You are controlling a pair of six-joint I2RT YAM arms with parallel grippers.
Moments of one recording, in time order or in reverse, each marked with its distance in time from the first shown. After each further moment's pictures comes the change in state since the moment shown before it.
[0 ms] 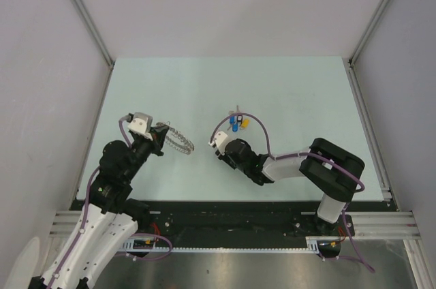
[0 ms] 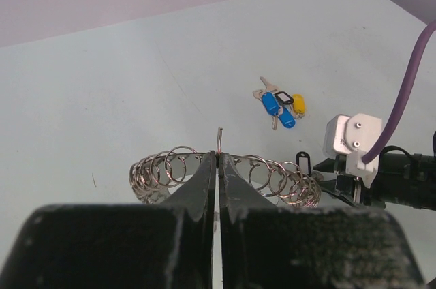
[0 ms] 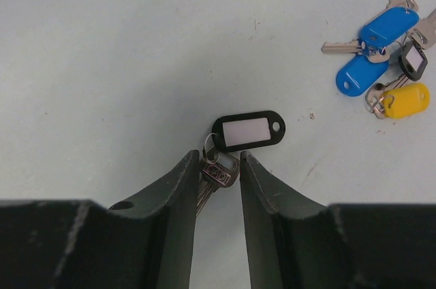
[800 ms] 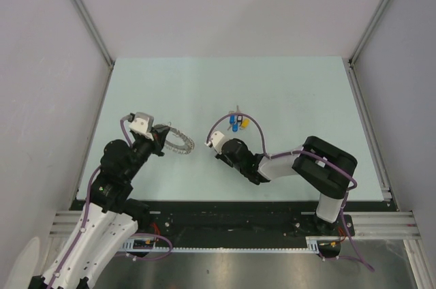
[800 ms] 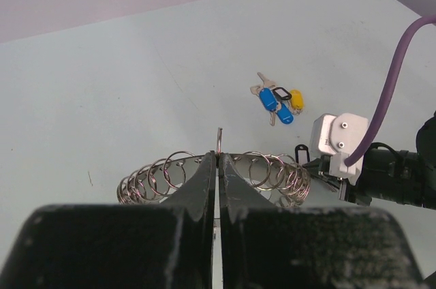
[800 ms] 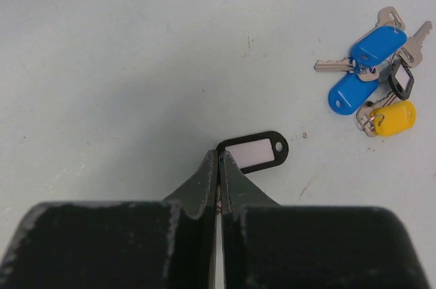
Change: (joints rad) left arm 0.006 0.010 -0.005 0.000 0.019 0.000; right arm 0.001 0.069 0.037 0.039 0.043 -0.054
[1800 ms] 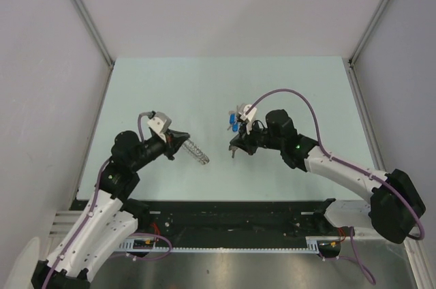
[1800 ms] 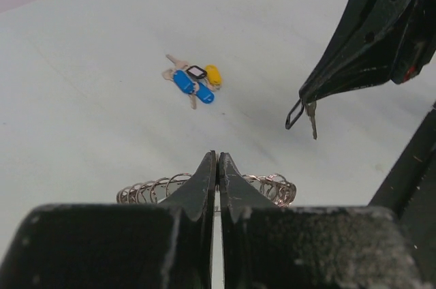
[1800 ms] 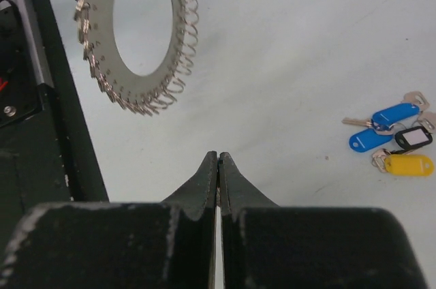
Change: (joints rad) left arm 0.002 0.117 -0.019 0.085 0.329 0.012; right arm -0.274 -0.557 -0.001 -0.342 -0.750 0.132
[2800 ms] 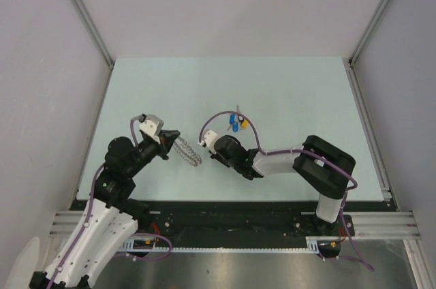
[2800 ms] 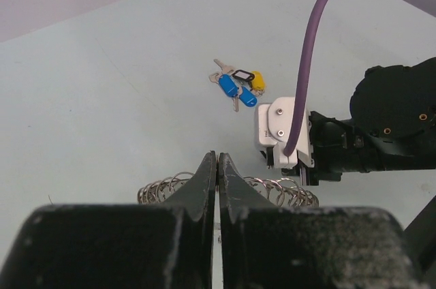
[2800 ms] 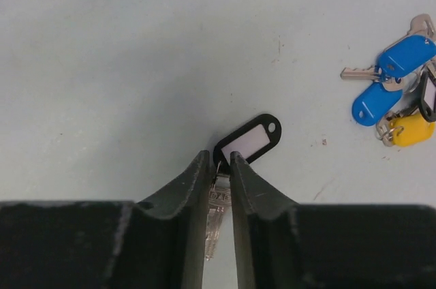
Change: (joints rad) left arm 0.011 -0.079 -0.004 -0.056 -0.125 0.040; right arm 0.288 0.567 0.128 0.111 0.708 -0.119
